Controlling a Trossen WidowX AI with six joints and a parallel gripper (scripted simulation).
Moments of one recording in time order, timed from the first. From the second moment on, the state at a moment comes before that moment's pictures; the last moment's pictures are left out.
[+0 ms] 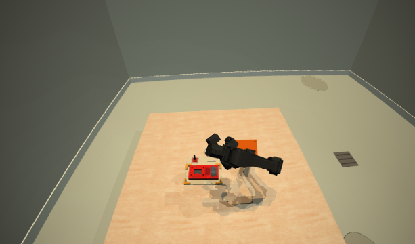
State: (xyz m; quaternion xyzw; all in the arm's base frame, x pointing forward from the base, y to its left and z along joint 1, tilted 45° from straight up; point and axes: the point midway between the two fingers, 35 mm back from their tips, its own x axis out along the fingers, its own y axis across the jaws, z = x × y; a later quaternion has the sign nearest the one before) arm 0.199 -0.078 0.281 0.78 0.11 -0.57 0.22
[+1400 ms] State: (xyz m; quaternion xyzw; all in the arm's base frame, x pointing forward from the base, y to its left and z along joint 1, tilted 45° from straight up) arm 0.259 -0.151 -0.026 0.66 0.18 -0.66 -0.31
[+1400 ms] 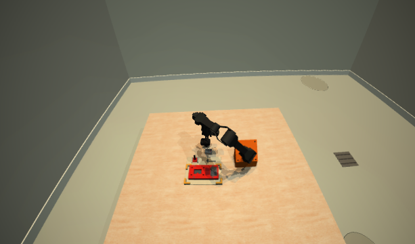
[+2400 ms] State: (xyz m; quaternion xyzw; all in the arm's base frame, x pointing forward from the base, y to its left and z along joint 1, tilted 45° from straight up) arm 0.262 -0.092 -0.098 0.65 0.18 -0.65 -0.34
